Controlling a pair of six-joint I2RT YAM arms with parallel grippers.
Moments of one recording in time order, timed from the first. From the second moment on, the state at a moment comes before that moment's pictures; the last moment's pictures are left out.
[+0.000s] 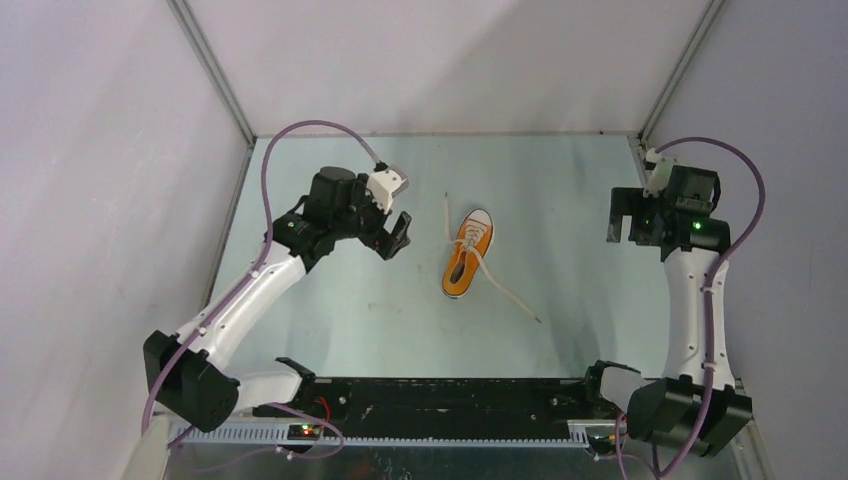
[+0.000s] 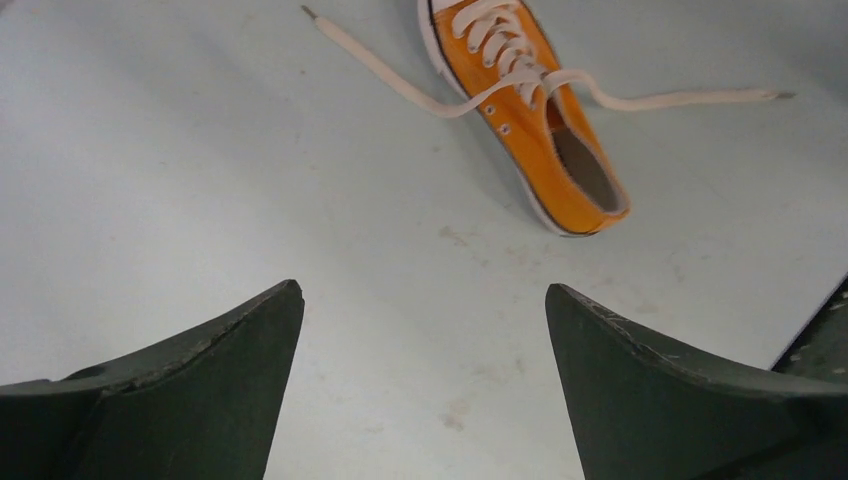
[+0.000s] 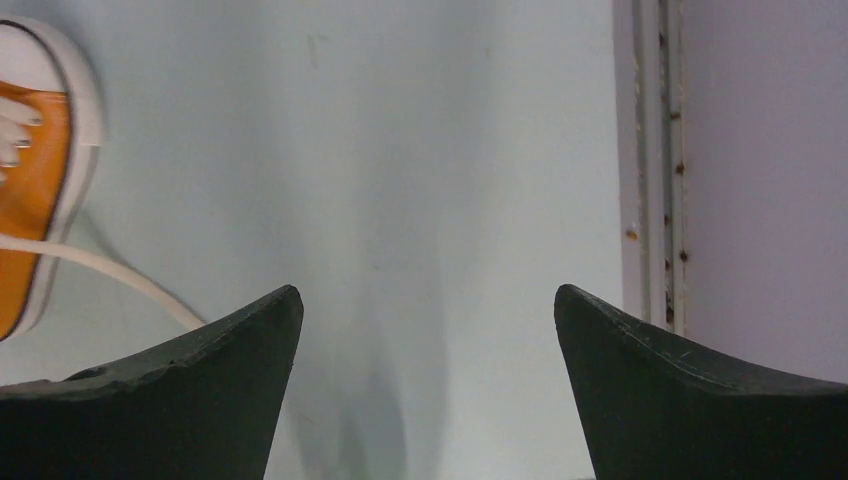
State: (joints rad) left arm -0.48 1.23 1.12 -0.50 0.31 0.19; right arm -0.26 1.14 1.19 -0.87 -0.08 -0.13
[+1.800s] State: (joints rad) left arm -0.07 1.08 0.86 -0.38 0.35 -0.41; right arm 0.90 1.69 1.23 -0.53 -0.03 -0.33
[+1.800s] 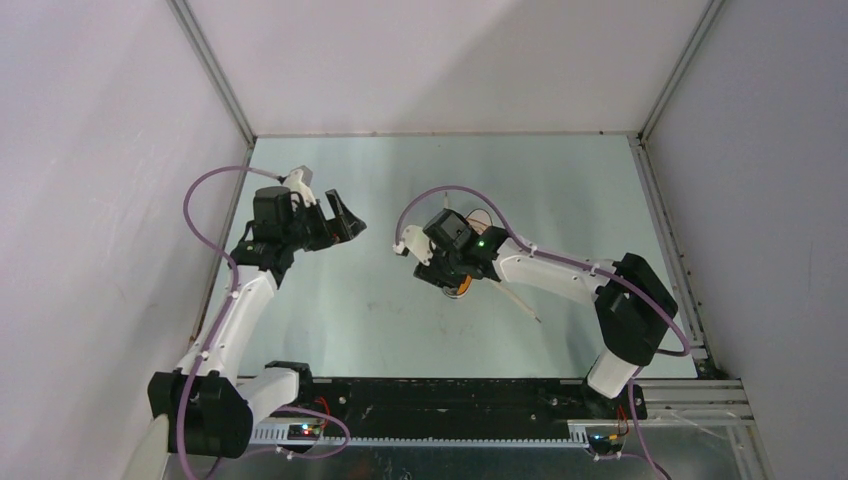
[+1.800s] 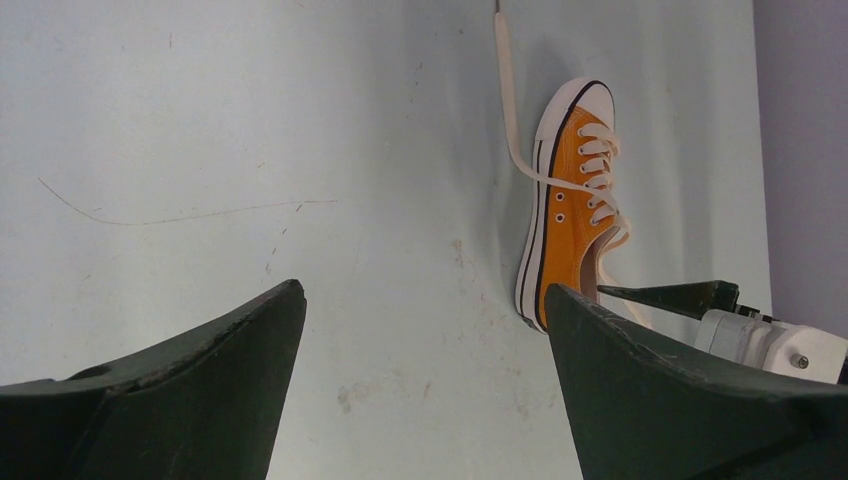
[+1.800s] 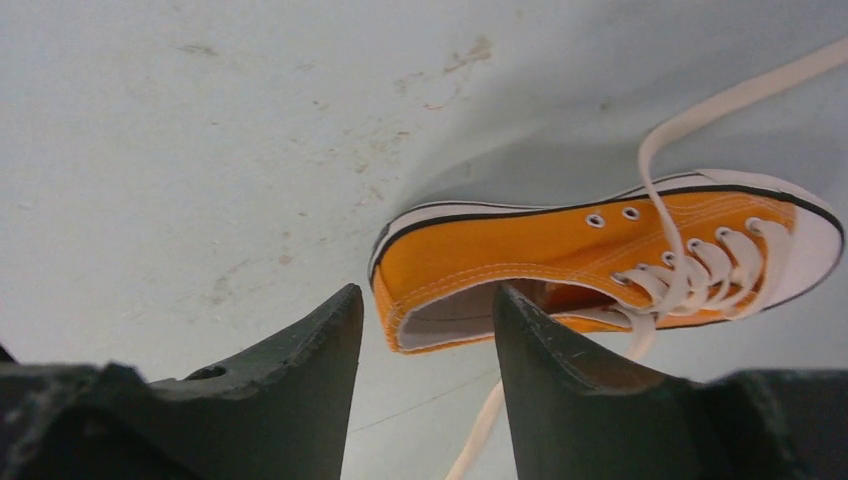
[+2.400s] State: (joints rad) left arm -0.07 1.09 0.88 -0.37 0.37 -0.43; right arm 0.92 1.69 1.16 -0.55 -0.04 -0.40
